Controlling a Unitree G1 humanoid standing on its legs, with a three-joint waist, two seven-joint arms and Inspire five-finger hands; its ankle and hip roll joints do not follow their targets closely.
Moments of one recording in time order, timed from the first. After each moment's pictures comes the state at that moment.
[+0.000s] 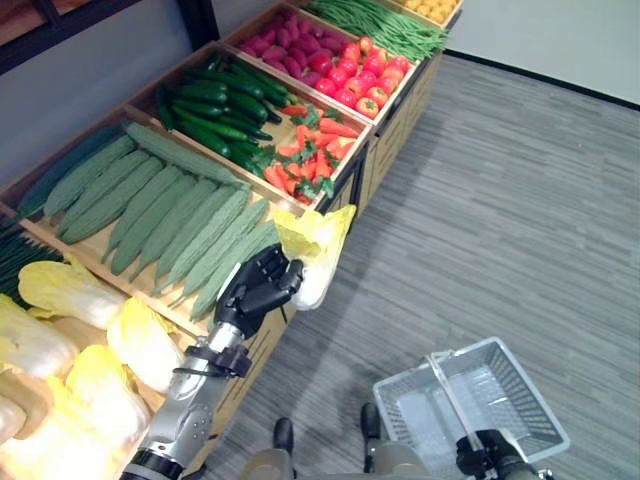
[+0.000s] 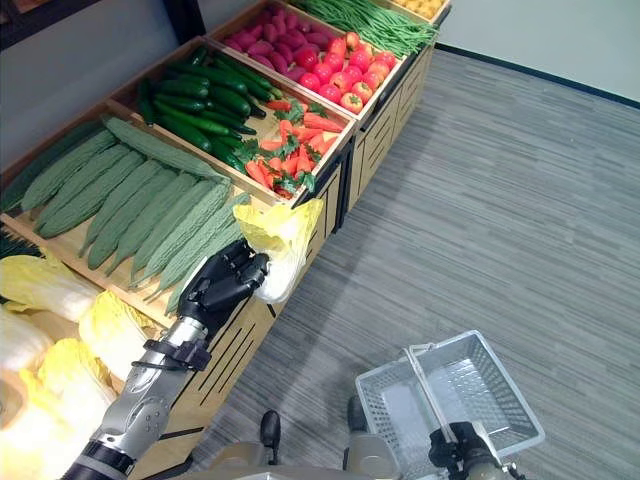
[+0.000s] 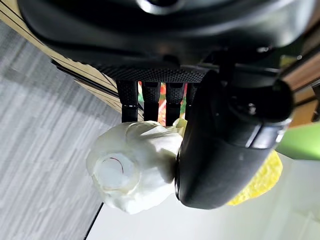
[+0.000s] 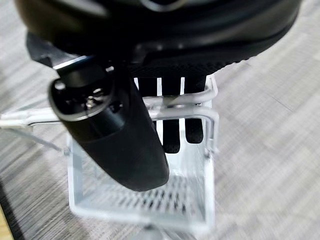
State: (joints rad) left arm 0.07 0.46 -0.27 0.05 -0.79 -0.23 -0.18; right arm 0.04 -0.37 0.14 1.26 -0.03 -0.14 -0.10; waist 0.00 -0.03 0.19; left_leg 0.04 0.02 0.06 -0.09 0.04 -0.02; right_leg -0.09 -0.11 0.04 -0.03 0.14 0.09
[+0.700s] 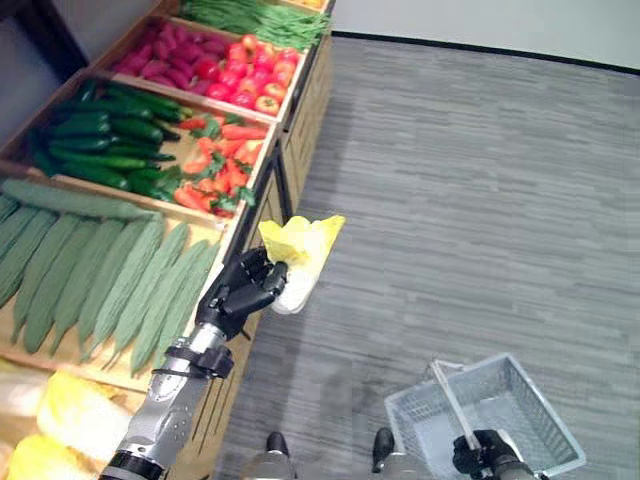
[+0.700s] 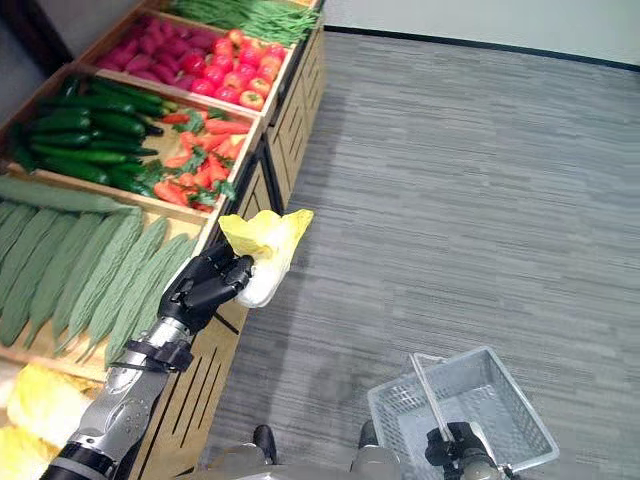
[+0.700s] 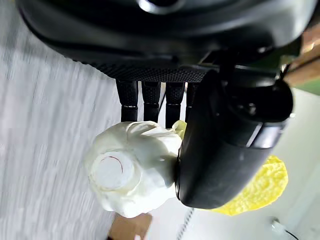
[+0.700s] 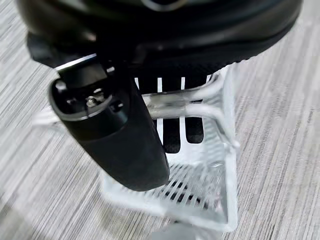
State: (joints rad) left arm 0.07 0.50 -0.23 0.05 -0.80 -0.22 -0.20; right arm 0.04 -0.36 0.13 1.25 -0.03 -0.12 -0.11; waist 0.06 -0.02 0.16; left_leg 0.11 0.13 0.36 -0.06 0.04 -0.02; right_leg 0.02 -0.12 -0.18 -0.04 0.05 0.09
